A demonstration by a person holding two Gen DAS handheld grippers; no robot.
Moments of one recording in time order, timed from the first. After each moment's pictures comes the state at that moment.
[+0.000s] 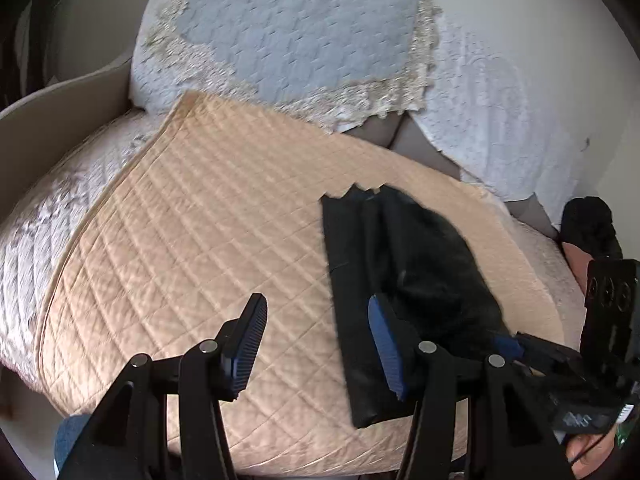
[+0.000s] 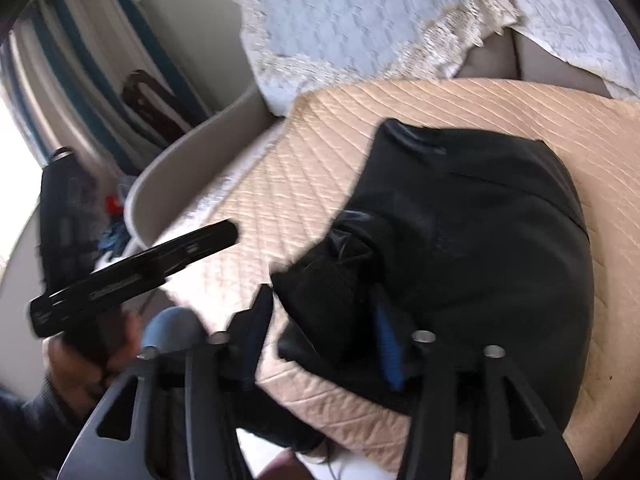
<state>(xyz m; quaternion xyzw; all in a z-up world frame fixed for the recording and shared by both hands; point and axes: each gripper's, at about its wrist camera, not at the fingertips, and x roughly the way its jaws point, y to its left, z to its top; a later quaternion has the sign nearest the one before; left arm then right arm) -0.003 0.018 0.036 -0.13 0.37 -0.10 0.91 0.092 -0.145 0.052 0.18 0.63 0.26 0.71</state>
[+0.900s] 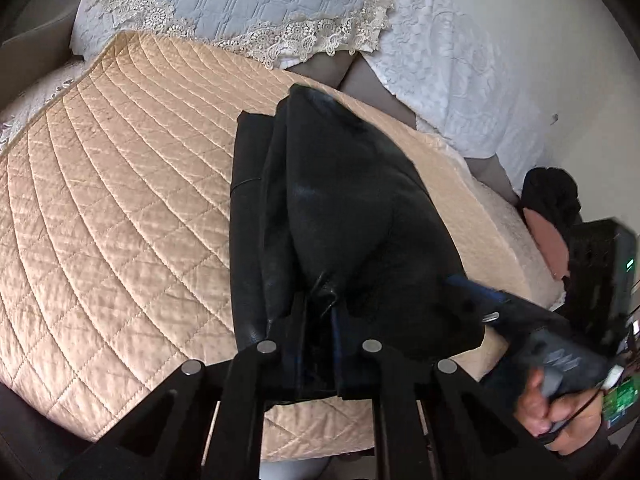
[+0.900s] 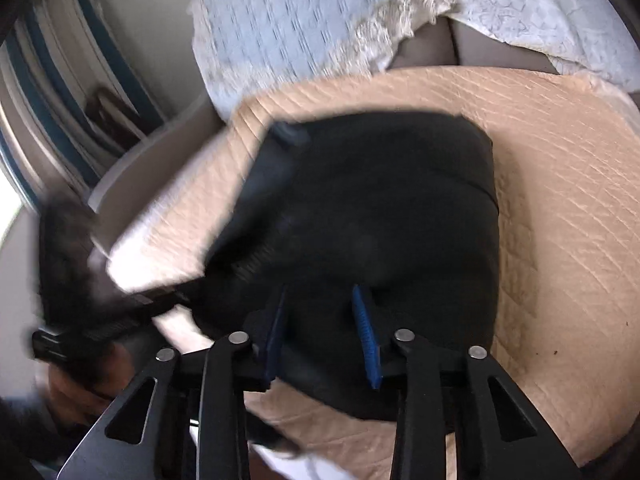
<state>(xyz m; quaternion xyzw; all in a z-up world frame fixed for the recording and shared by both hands) 0.000 -0.036 -0.020 -0.16 0.44 -0.19 0.86 0.069 -0.202 0.011 0.13 0.65 0.17 0.73</state>
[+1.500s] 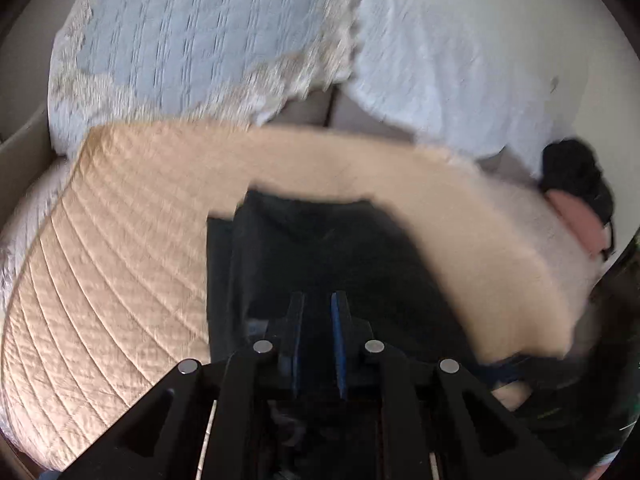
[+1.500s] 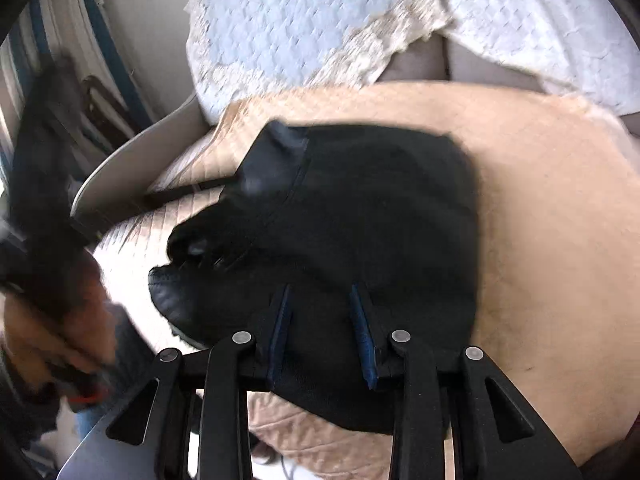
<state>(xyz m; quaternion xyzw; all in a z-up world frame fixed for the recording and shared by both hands) 0.052 -0.089 0.014 -0.04 0.40 -0.15 0.90 0.084 -0.222 0.036 0.10 0.63 0.14 0.76</state>
